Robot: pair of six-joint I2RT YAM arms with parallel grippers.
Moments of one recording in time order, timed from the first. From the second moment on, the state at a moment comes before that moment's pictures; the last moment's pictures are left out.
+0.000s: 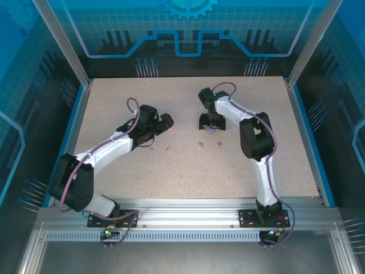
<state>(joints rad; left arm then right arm) -0.41 1.47 0.96 -0.26 -0.04 -0.93 0.43 2.26 1.84 -1.05 0.08 0.53</state>
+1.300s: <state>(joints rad) -0.42 1.52 0.96 -0.20 -0.01 -0.93 0.44 2.28 1.86 -1.04 0.07 0.54</state>
